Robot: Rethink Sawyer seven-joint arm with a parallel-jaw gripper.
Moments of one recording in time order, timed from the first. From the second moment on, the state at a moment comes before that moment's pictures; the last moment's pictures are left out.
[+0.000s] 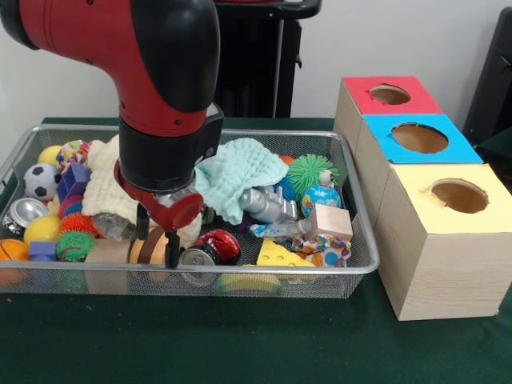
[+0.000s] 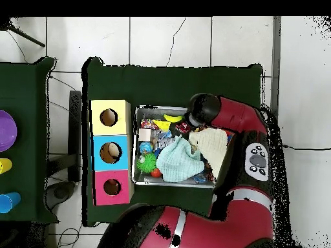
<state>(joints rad) -0.28 -0.30 -0.16 1.14 -0.01 0.73 2.27</state>
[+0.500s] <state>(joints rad) -0.29 -0.31 -0.15 1.15 -0.01 0.73 2.27</state>
